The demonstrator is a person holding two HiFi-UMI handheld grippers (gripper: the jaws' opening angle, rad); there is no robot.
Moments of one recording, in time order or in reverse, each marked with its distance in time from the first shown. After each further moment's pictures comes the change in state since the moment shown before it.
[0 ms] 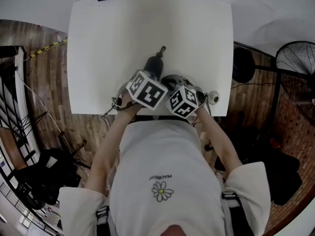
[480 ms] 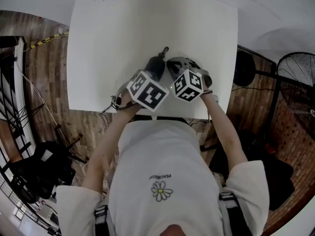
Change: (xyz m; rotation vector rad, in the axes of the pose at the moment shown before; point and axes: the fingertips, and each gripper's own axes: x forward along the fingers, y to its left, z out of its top) left arm 0.001 0.003 0.001 -0.021 0.020 -0.020; right arm 0.012 -0.080 0.012 -0.194 0.026 -0.077
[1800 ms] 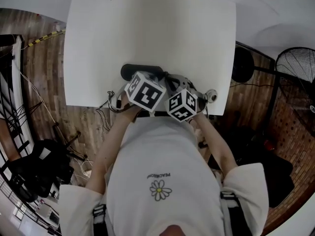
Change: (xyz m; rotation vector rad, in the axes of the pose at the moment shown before) left arm 0.001 -0.025 -0.012 -0.108 -0.035 -0.054; right arm -0.034 0.078 -0.017 0.262 0.063 -0.030
